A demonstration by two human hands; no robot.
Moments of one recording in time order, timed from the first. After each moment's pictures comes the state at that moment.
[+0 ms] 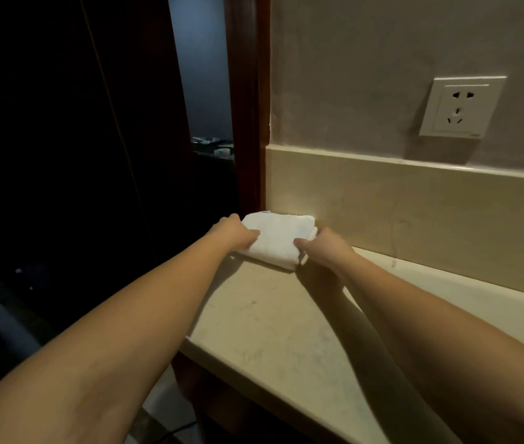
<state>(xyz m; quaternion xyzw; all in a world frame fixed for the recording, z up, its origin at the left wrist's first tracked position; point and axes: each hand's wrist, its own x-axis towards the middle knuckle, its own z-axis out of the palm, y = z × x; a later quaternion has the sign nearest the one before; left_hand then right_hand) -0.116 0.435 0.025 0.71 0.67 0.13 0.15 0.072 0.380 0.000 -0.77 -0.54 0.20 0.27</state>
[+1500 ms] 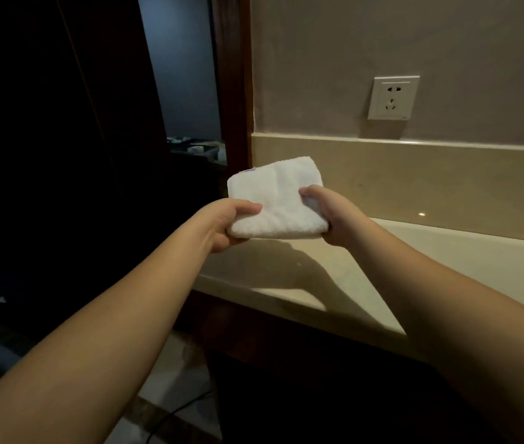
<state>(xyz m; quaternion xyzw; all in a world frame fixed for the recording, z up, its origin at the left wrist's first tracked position) -0.171 0.277 0.057 0.47 0.43 0.37 0.67 0.026 0.224 0.059 -0.54 -0.33 0.52 0.57</state>
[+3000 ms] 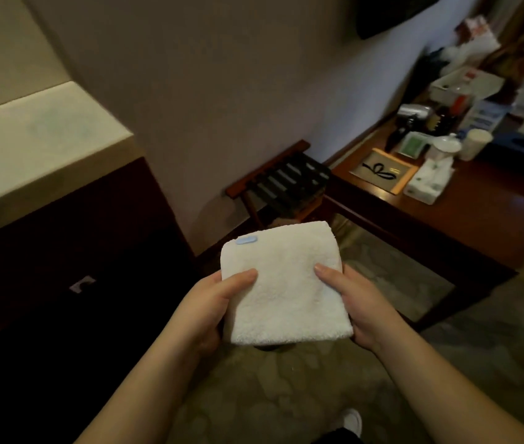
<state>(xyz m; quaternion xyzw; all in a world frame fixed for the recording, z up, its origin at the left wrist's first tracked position) 0.079 -0.354 -0.120 0.60 0.25 -0.16 0.74 0.114 -0.572 -0.155 -0.55 0.11 0.28 0.78</state>
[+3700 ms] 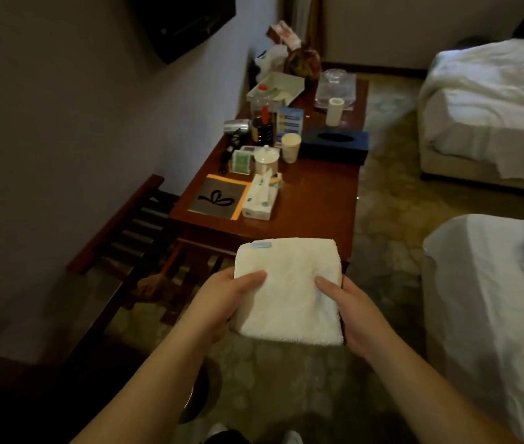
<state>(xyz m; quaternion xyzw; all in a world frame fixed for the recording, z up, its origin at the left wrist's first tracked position) 0.255 -0.673 -0.152 0.73 0.05 -0.32 0.60 0.170 -0.871 -0.195 -0.53 0.32 0.08 0.78</state>
